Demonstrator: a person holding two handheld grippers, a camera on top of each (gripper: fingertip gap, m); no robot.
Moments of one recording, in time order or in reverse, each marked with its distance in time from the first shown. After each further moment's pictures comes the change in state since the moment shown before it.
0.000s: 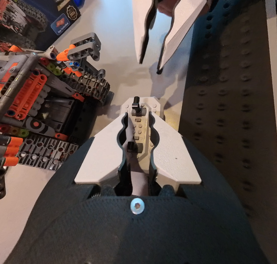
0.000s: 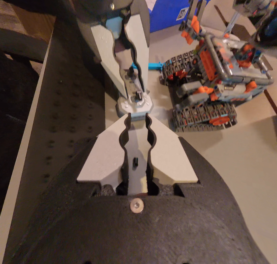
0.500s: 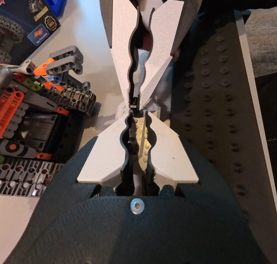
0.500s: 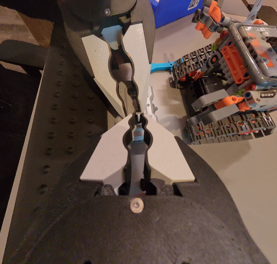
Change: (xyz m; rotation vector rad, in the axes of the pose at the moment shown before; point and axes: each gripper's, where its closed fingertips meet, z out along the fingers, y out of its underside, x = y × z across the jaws) left arm 0.015 -0.010 0.010 0.042 0.115 0.017; right arm -0.007 -0.002 0.038 -0.020 -0.064 0.081
